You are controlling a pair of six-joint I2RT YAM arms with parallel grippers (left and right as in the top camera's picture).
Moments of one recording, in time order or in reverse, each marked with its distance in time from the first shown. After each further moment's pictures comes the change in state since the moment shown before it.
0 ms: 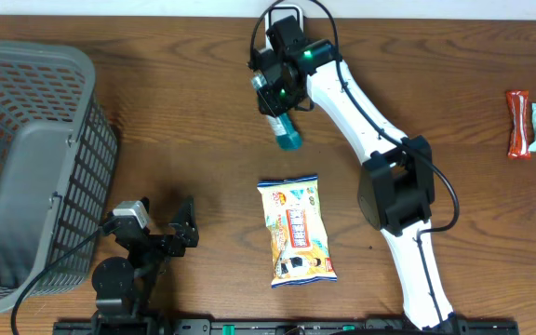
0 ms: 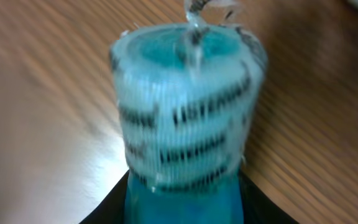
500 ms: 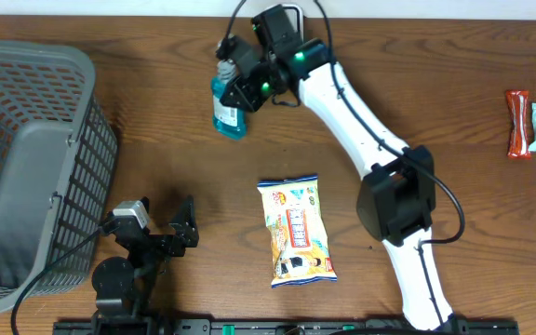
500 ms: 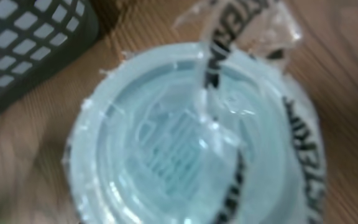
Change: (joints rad) left arm 0.000 0.000 0.000 0.000 0.000 0.000; right arm 0.065 -0.060 -0.002 0.141 -0.236 -0.092
